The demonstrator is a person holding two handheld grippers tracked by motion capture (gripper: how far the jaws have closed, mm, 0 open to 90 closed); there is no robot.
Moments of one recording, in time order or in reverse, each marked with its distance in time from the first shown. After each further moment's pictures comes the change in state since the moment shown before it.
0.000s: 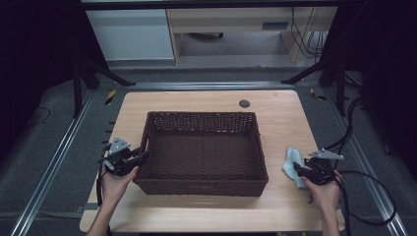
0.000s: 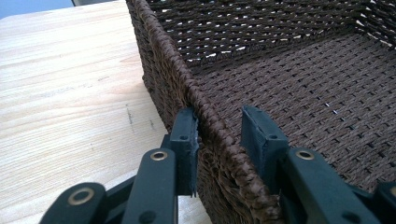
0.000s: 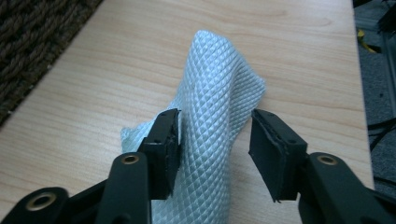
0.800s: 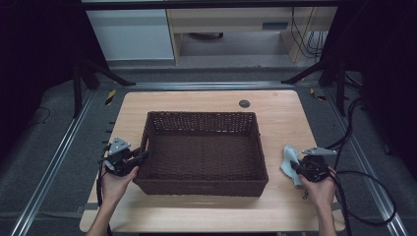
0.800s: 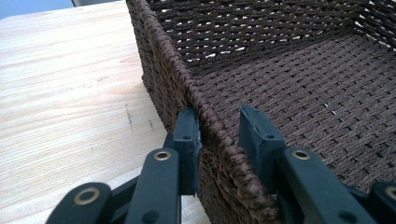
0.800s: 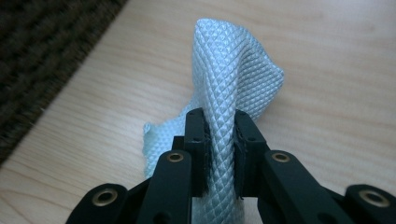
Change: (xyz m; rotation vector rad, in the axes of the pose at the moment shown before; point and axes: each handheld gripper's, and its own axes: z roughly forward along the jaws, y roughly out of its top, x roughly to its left) left arm 0.000 0.000 -0.001 -0.002 -0.007 -0.003; right arm 0.010 0.012 0.005 0.043 0.066 -0.040
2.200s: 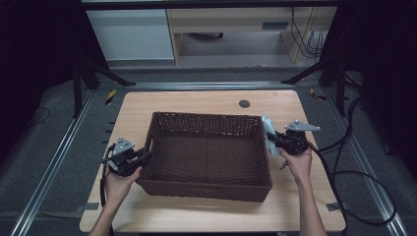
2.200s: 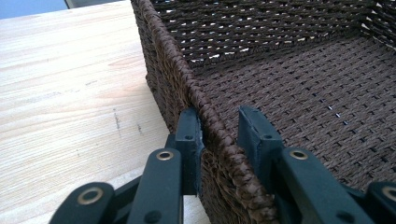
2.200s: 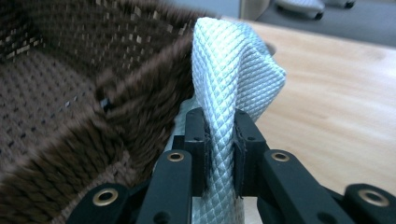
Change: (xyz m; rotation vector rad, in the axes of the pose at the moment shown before) left arm -0.010 0.002 0.004 -0.003 -0.009 0.010; right arm 0.021 0.077 0.040 -0.263 0.209 -0.081
